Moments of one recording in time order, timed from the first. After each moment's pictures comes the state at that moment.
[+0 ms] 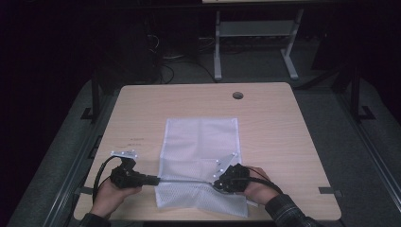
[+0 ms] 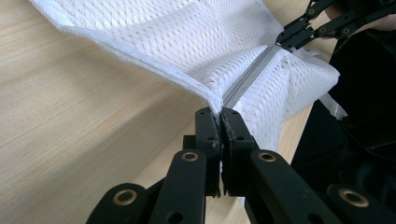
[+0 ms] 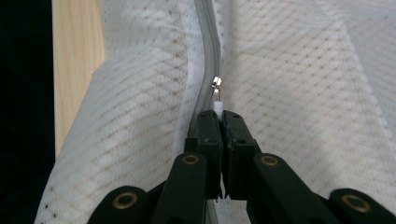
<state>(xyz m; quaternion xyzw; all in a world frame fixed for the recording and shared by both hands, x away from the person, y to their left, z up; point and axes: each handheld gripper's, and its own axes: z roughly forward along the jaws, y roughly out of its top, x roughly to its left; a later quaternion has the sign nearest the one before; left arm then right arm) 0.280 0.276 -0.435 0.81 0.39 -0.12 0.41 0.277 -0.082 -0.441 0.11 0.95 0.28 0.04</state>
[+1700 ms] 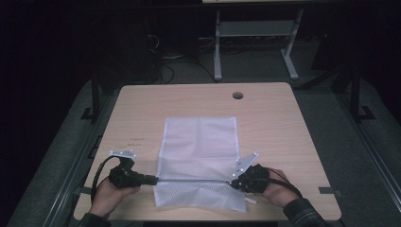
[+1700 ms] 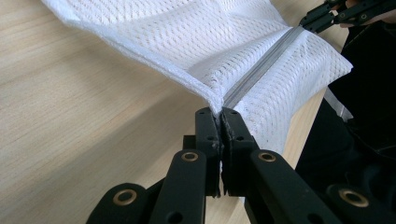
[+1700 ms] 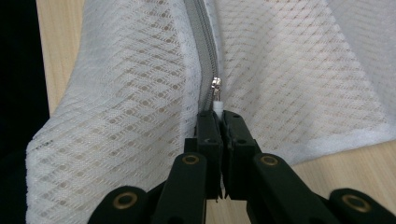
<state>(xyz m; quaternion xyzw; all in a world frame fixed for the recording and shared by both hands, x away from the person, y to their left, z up) 0.281 0.280 -0.435 0.81 0.40 -0.11 0.40 0.271 -0.131 -0.437 0.15 0.95 0.27 0.05</state>
